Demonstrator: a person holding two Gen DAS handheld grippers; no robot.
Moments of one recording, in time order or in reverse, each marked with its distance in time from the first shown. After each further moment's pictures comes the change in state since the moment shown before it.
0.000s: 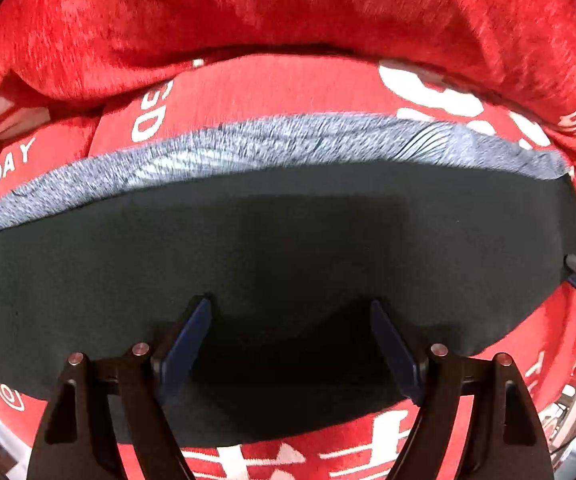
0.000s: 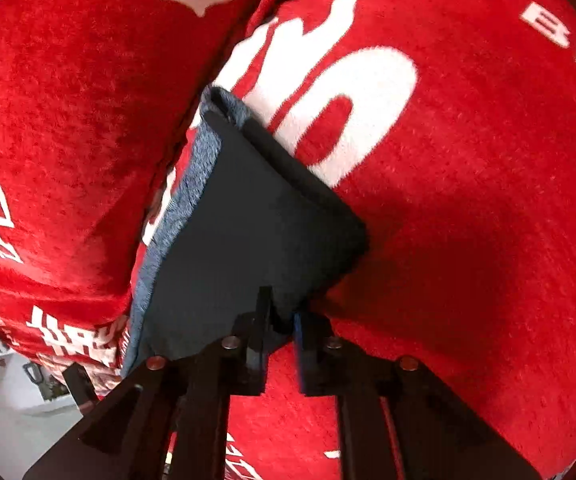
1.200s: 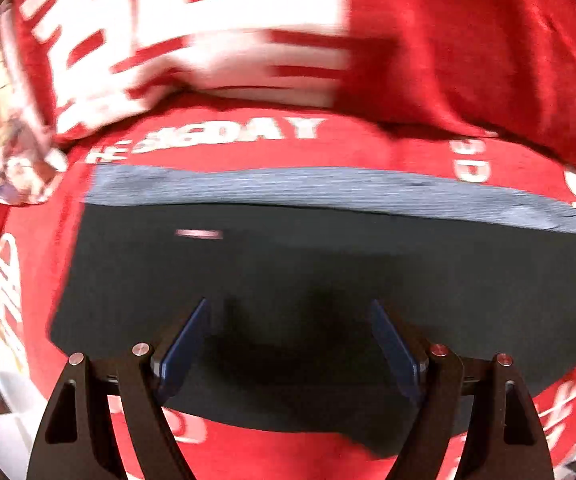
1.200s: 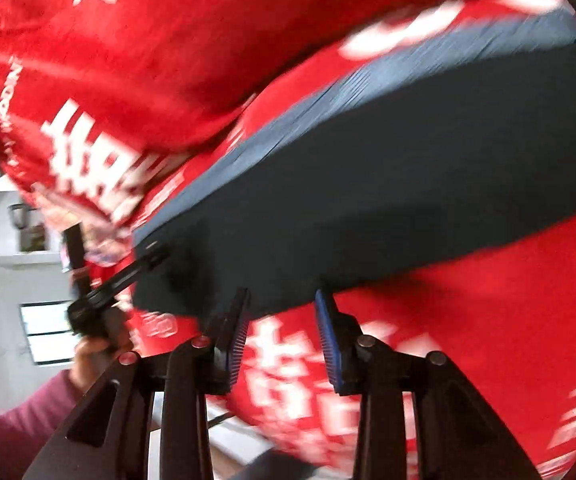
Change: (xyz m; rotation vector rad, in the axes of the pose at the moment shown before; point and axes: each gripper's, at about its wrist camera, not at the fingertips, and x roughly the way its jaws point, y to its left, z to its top) left arm -0.061 0.240 -0.038 -0.181 -0.135 0.280; right arm 0.076 0.164 -0.172 -0.420 0.280 0.094
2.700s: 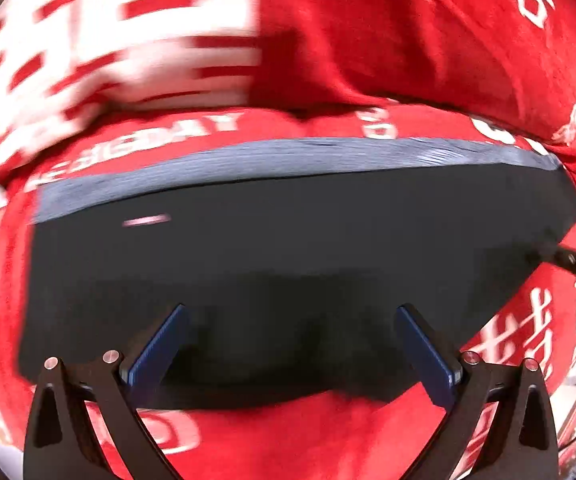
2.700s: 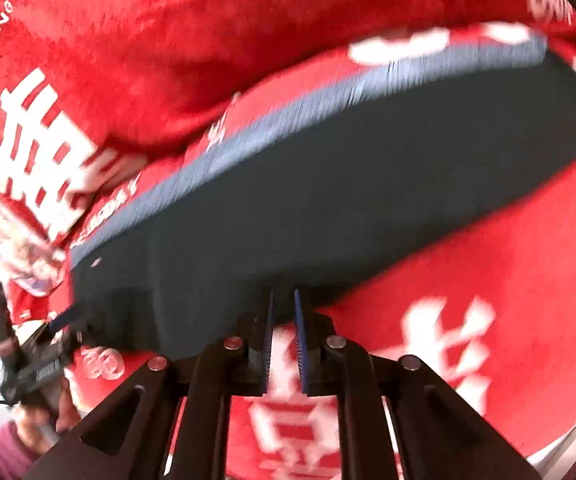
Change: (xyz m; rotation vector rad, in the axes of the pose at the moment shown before) left arm -0.022 -0.022 -0.025 0.215 -0.055 -0.312; right arm 0.051 0.076 -0.026 -0.033 -0.237 -0.386
